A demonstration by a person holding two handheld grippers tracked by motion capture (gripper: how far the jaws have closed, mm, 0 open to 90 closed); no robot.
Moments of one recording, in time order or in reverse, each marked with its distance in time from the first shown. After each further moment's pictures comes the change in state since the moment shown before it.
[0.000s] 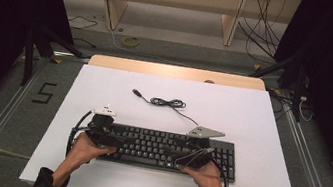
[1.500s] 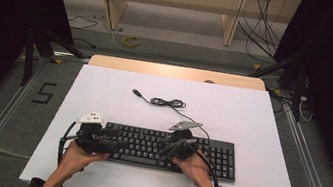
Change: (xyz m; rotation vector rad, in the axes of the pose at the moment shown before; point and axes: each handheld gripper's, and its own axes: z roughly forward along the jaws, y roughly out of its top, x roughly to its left) left arm -0.002 -0.026 -0.020 -0.113 -0.024 -0.009; right arm -0.002 0.009 0.051 0.156 -0.054 -0.044
